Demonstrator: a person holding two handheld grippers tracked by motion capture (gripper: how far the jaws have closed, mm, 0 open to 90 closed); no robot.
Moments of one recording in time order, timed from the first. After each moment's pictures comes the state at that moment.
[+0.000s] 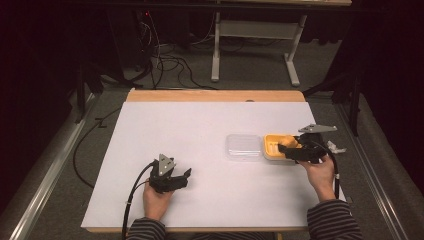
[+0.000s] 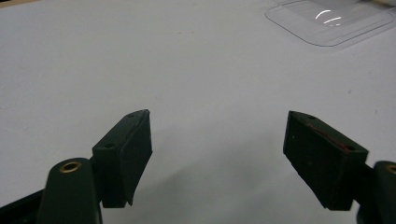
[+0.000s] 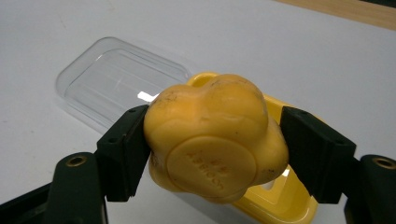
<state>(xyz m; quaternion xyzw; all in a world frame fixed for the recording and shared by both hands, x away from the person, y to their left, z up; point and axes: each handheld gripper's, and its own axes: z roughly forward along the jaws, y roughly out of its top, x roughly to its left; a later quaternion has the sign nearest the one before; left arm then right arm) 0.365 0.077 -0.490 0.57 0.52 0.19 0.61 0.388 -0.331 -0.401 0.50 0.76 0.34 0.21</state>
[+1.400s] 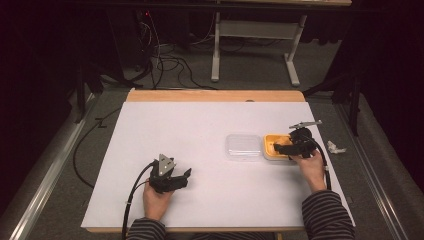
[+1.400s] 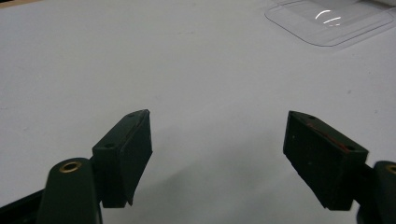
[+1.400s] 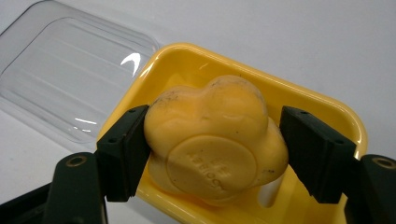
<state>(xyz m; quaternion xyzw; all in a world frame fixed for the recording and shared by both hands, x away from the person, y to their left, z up) 0.365 0.077 -0.490 0.57 0.52 0.19 0.61 0.428 -0.329 -0.434 0.54 0.77 0.29 0.18</state>
